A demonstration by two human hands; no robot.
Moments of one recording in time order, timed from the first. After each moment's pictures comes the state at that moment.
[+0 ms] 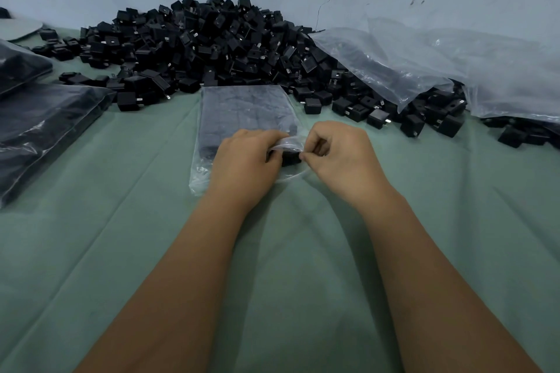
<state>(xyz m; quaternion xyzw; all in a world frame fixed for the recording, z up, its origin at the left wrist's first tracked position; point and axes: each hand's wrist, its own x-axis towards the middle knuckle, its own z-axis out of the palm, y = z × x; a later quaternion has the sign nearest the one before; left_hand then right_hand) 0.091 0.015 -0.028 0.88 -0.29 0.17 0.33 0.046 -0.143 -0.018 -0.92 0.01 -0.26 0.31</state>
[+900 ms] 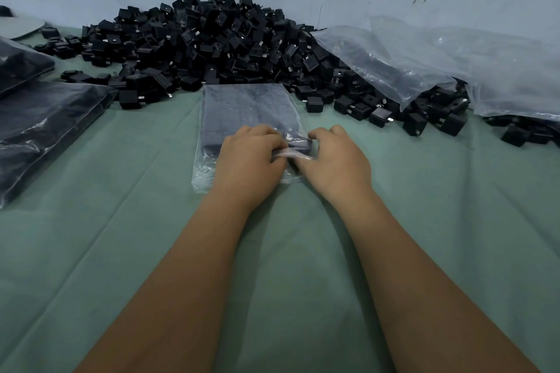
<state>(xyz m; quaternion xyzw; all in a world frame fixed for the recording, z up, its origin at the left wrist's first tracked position) 0.095 0.013 -0.030 0.90 -0.29 0.16 0.28 0.061 -0.135 -0.039 -0.95 0.14 -0.21 0.19</state>
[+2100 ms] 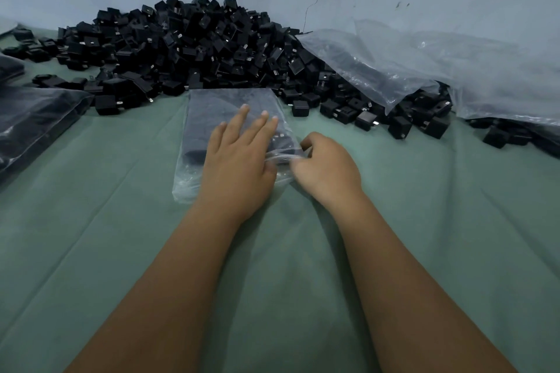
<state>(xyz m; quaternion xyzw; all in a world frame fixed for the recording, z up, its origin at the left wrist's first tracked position) 0.091 0.005 -0.033 0.92 -0.30 0.19 0.19 0.064 -0.143 -0.036 -0.93 0.17 -0.17 0.26</state>
